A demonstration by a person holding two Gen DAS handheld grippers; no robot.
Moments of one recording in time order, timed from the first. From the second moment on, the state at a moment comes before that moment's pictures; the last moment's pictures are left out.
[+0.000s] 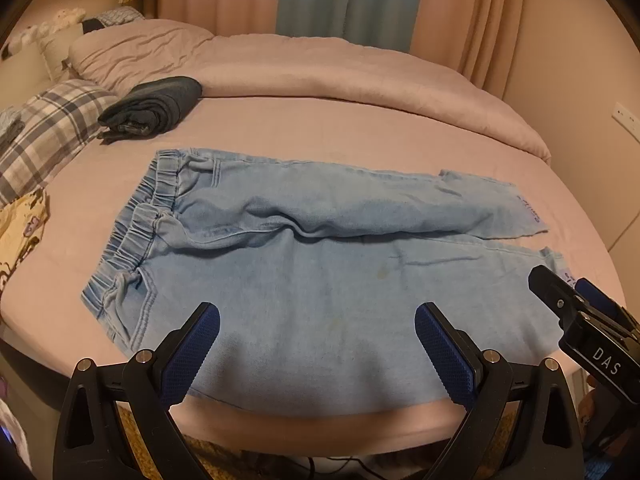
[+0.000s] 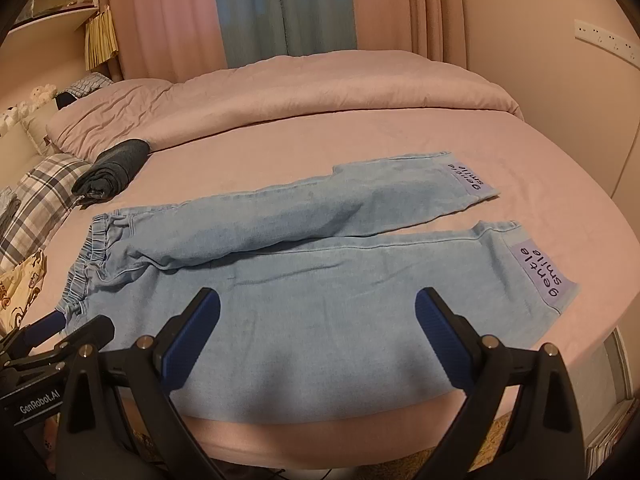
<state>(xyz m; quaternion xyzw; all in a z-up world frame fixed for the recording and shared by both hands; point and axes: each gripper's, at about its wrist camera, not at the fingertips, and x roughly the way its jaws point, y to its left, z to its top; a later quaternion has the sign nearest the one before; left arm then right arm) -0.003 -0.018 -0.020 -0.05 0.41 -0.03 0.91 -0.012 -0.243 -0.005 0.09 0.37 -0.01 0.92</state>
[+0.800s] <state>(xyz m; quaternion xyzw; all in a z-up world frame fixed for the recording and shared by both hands) 0.009 -0.012 -0.033 -0.07 0.44 -0.03 0.90 -0.001 -0.245 -0.020 0.09 0.39 -0.01 0.91</state>
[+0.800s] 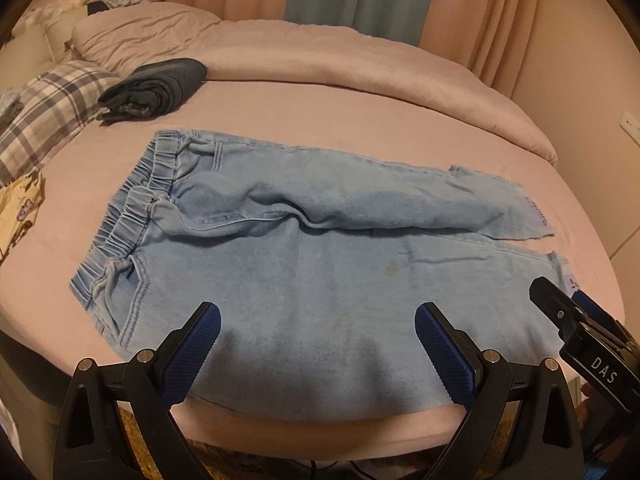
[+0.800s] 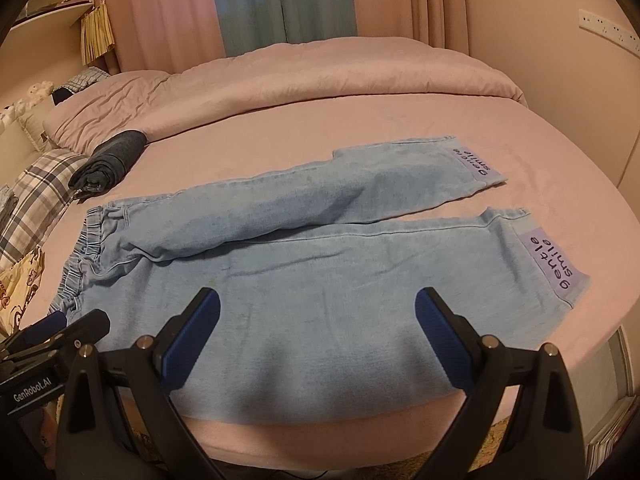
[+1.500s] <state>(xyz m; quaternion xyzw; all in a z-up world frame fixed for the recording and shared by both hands) 0.032 0.003 -0.049 -0.10 0.44 -0.03 0.89 0.087 -0.271 -0.022 0.11 0.41 0.02 0.90</state>
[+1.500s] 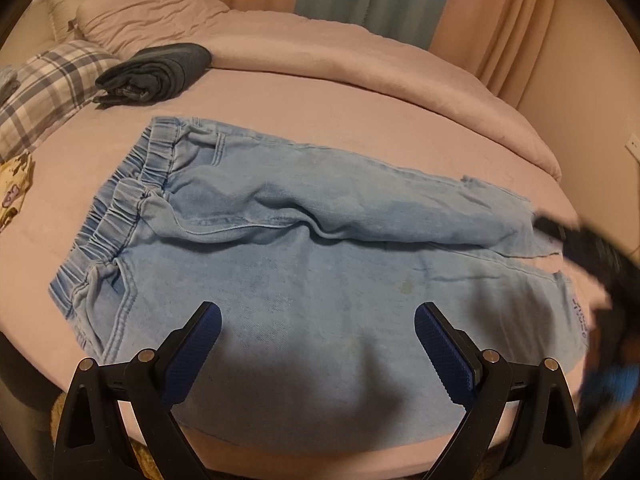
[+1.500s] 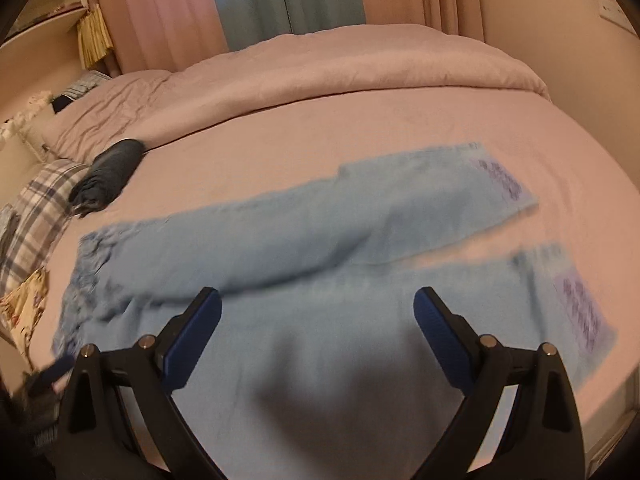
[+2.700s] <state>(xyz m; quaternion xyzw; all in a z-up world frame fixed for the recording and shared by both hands) 0.050 0.033 -0.033 -0.23 0.42 -0.08 0.87 0.003 -0.299 -0.060 0.25 0.39 0.16 0.87</state>
